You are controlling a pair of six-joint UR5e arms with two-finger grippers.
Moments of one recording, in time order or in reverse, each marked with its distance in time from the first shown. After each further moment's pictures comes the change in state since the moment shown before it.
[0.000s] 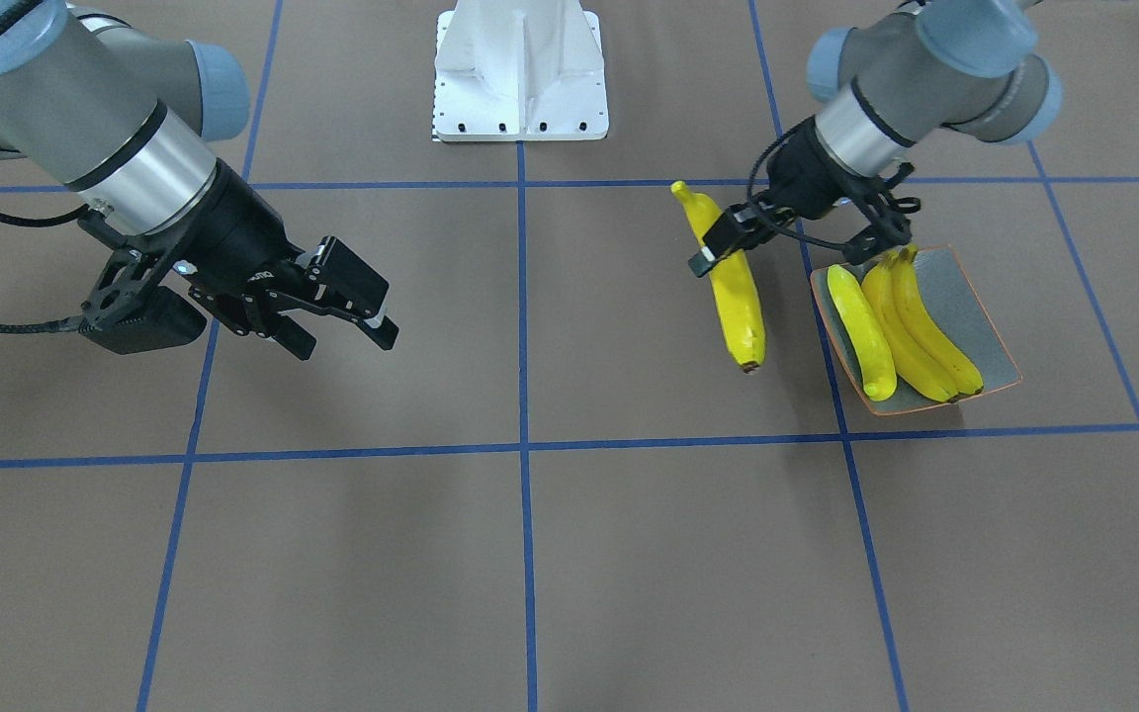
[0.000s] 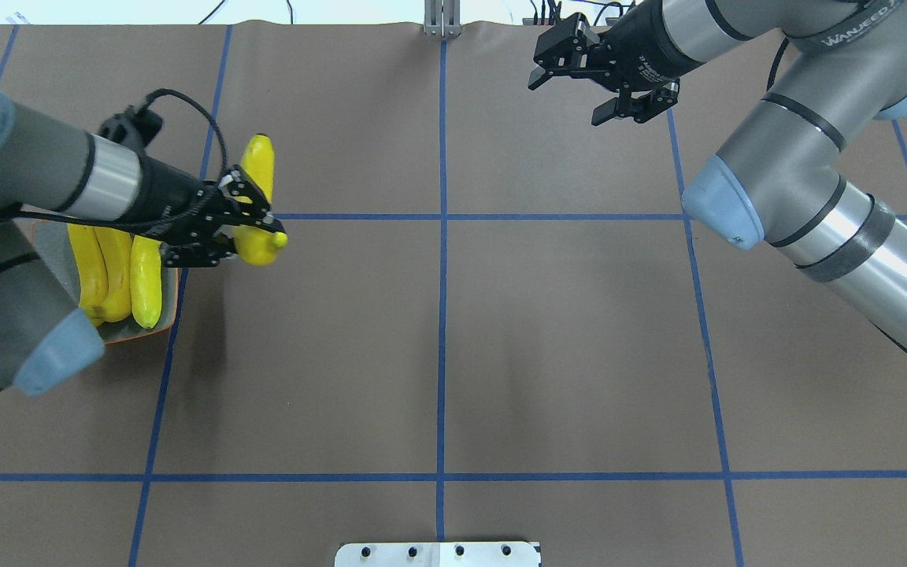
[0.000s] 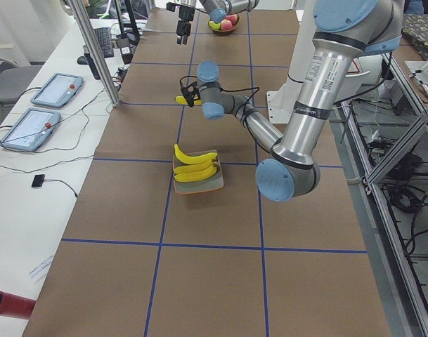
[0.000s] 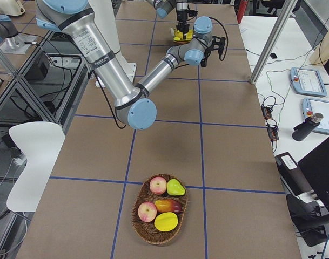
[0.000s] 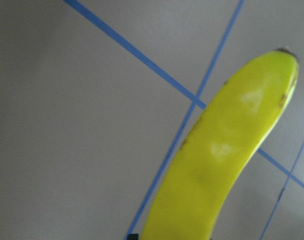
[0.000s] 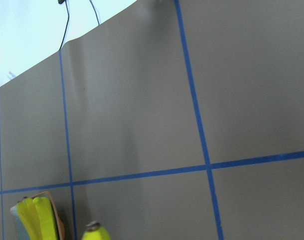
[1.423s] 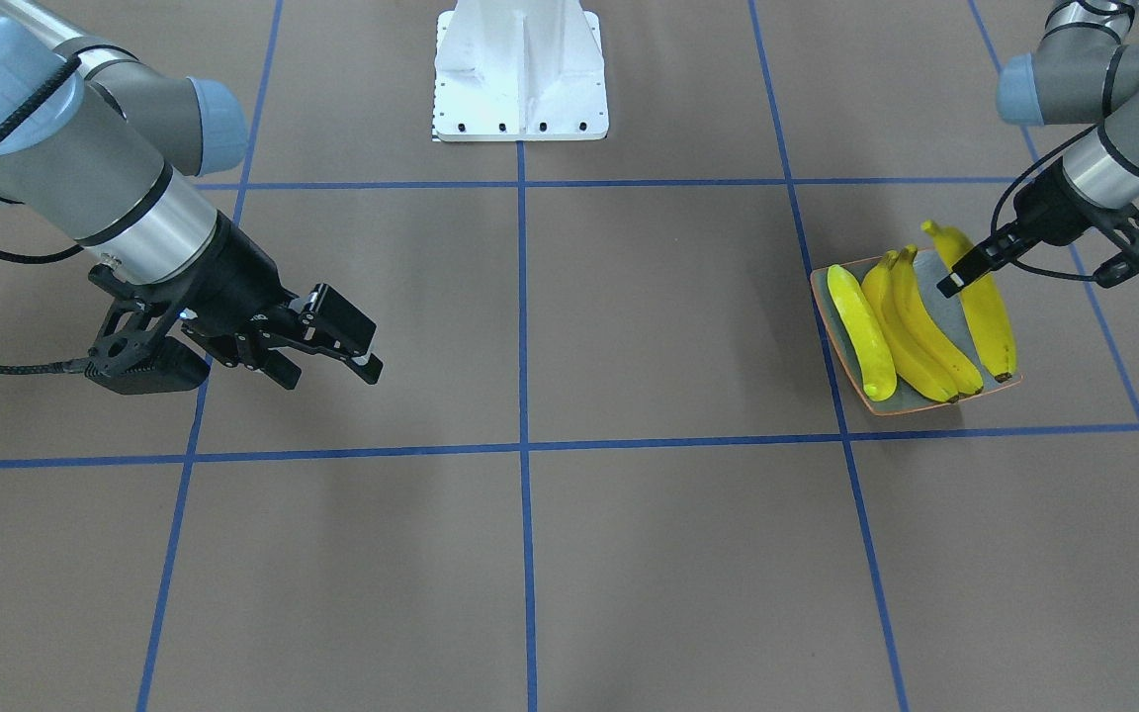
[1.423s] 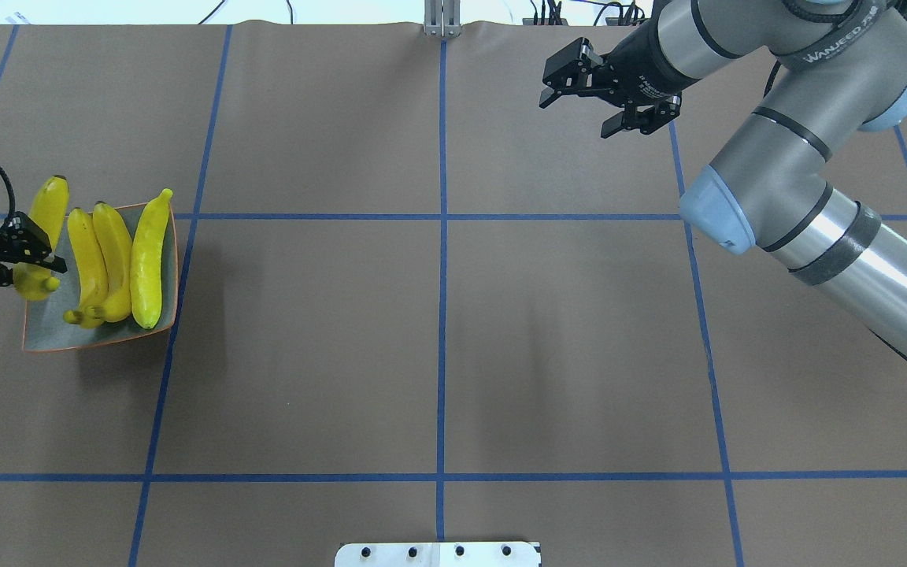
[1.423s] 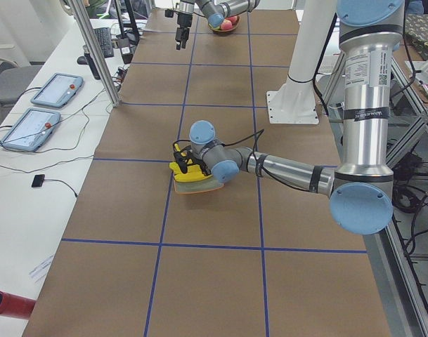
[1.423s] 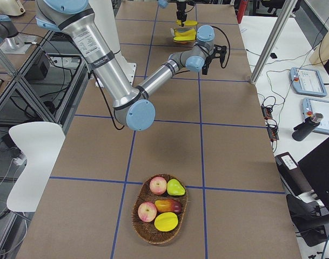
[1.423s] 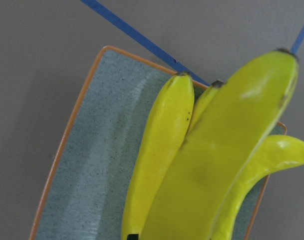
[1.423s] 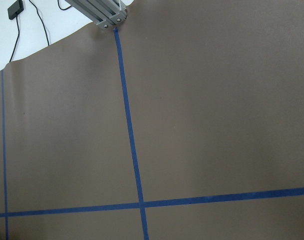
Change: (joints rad) left arm -0.183 0.336 0.088 -0.006 -0.091 0.452; right arm -0.015 -0.009 -0.055 0.008 -0.012 -0.037
